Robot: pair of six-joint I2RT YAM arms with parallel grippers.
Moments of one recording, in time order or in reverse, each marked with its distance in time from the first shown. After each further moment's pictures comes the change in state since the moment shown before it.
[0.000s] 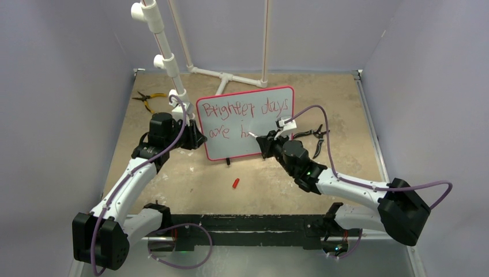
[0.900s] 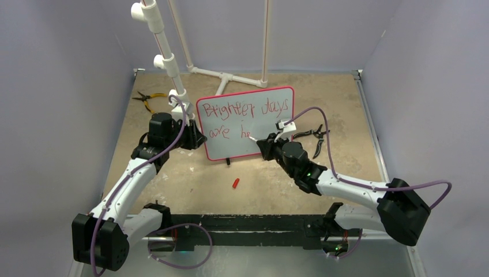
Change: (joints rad) left arm 0.000 -0.007 0.000 0.000 0.000 0.000; right arm 0.000 0.002 -0.023 -0.020 -0.019 0.027
